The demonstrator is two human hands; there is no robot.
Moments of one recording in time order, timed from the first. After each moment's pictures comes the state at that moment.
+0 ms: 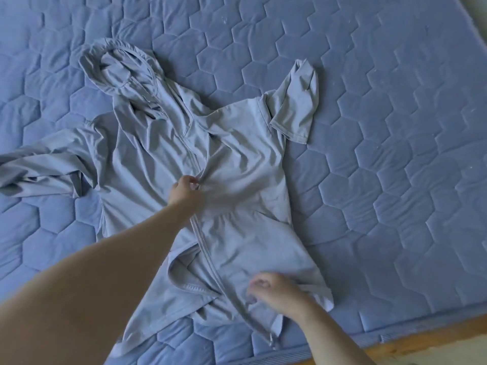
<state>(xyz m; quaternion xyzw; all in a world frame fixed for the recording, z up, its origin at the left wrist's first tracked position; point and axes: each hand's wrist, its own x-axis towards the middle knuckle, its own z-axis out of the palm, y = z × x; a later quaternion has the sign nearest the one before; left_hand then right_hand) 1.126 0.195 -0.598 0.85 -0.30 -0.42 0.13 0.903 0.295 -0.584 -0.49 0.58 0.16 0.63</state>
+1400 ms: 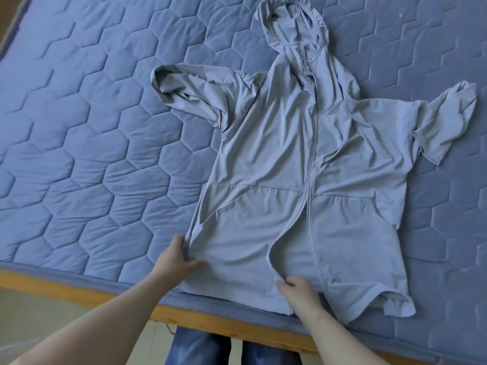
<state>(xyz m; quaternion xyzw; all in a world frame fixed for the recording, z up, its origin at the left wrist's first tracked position) 1.268 0.511 -0.596 0.83 -0.16 -0.52 0.09 1.028 0.404 -0.586 -0.49 0.64 0.23 0.54</state>
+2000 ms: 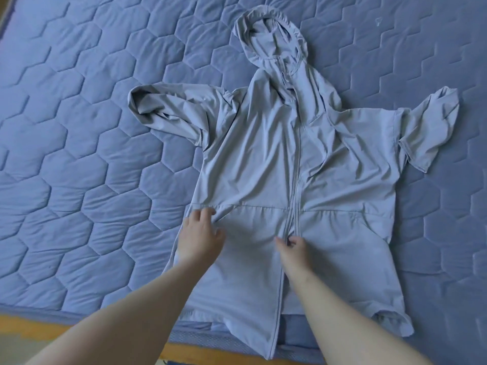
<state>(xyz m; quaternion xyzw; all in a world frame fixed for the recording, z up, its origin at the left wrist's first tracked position) 1.240 0.397 -0.588 0.88 -0.32 -0.34 0.07 1.074 0.328 -0.619 -0.43 0.75 0.02 0.51</state>
